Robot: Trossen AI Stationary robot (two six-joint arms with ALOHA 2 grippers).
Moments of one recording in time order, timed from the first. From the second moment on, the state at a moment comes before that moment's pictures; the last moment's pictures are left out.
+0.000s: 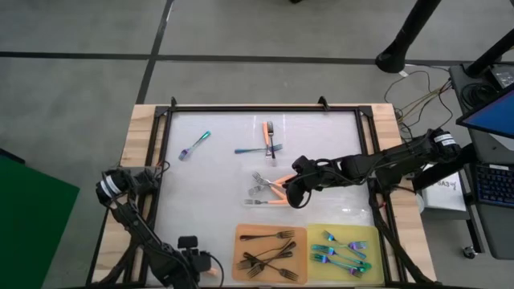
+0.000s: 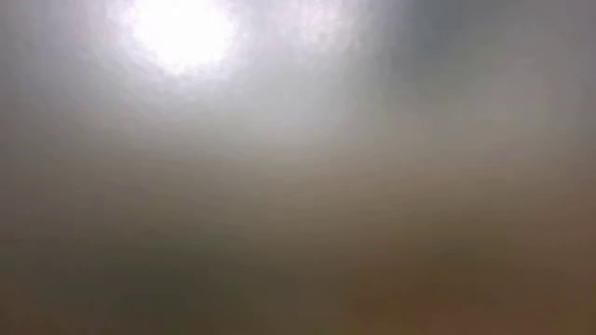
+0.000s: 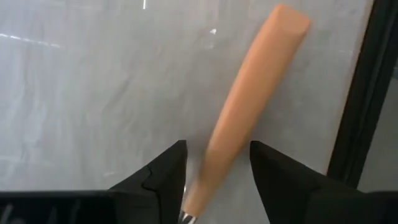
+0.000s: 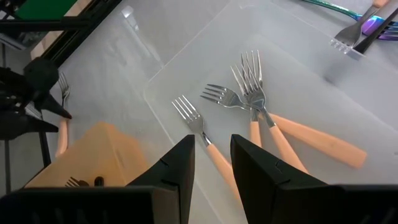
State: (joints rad) left arm -0.98 1.93 1.25 -0.75 -0.11 -1.12; right arm 0.20 1.36 0.94 -0.31 0.21 0.87
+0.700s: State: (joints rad) left arm -0.95 1.92 1.22 -0.77 -0.06 -1.15; right arm 0.20 1.36 0.94 -0.31 0.20 0.94
